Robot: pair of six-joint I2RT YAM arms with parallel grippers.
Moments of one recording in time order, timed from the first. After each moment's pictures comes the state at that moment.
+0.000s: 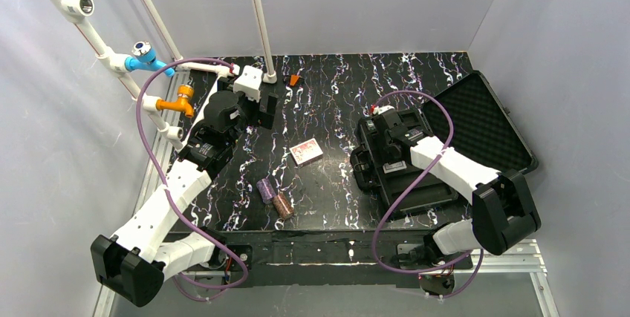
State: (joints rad) left arm -0.46 1.05 0.99 -0.19 -0.20 0.12; right arm 0.55 1.39 0.89 -0.58 0.32 0.15
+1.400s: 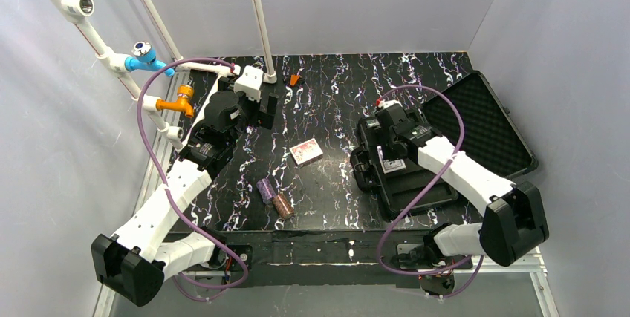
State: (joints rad) left arm -0.46 1.06 0.99 -0.19 -0.20 0.13; right arm 0.56 1.33 0.96 -0.69 0.26 0.23
